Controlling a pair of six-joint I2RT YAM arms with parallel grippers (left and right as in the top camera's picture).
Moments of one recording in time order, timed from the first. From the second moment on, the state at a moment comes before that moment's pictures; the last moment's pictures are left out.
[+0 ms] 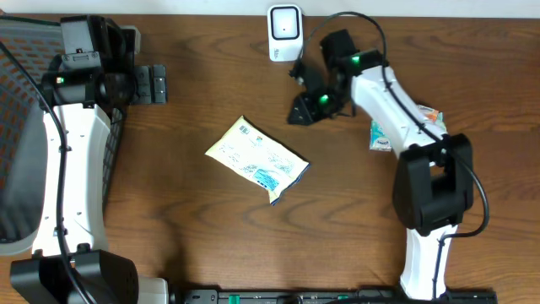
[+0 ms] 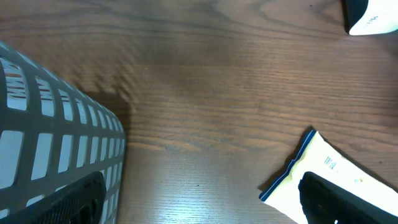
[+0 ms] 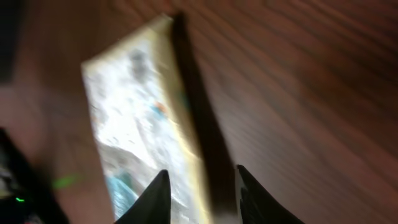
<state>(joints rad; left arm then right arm) 0.12 1.60 1.58 -0.94 0.10 0.09 0.36 2.13 1.77 -0.96 -0.57 -0.08</state>
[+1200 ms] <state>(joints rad) 0.12 1.60 1.58 -0.94 0.10 0.09 0.74 2.15 1.65 -1.13 -0.40 0.11</state>
